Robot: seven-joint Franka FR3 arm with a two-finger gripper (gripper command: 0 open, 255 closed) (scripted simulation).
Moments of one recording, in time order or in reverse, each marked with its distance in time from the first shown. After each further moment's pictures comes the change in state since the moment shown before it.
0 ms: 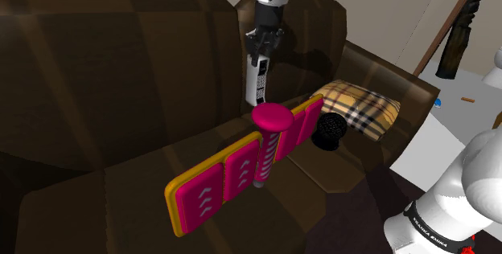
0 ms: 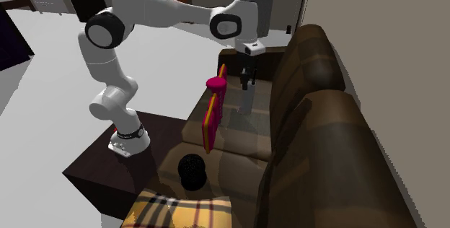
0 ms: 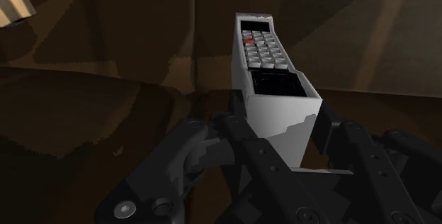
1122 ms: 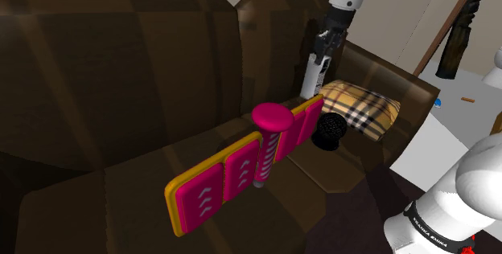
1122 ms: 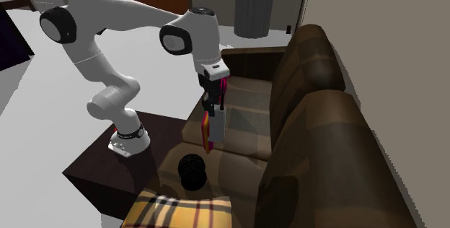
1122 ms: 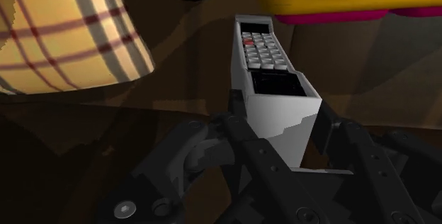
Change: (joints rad) arm -0.160 -0.363 -0.220 -0.394 0.042 0.049 -0.388
